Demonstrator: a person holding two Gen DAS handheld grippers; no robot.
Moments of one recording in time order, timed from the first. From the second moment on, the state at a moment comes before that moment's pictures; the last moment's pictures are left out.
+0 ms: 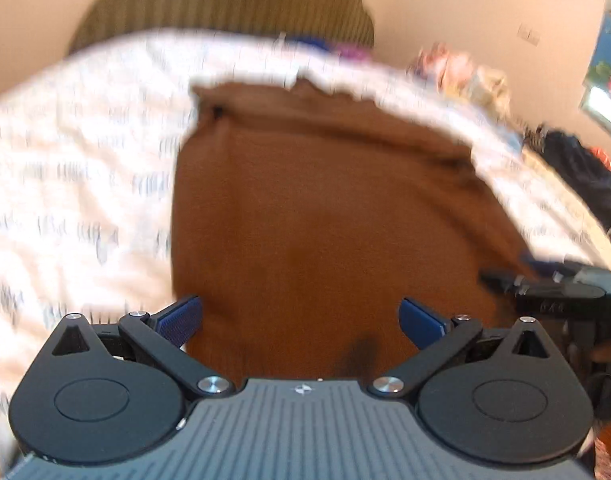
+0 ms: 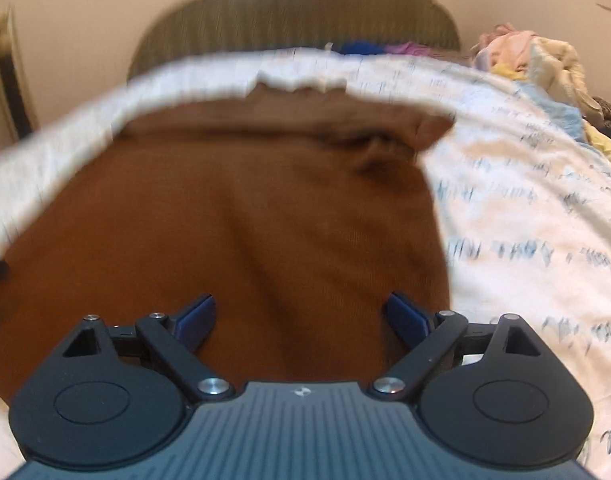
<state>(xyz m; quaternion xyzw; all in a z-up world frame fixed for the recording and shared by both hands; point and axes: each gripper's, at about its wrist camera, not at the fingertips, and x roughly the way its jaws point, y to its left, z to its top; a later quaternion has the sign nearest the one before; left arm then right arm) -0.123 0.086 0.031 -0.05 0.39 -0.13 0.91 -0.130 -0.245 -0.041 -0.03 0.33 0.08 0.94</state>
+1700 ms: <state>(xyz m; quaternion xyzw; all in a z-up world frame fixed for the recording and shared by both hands) -0.126 0.163 0.019 -0.34 0.44 -0.15 0.81 -0.155 -0.357 -0.025 0.32 0.45 0.19 0.81</state>
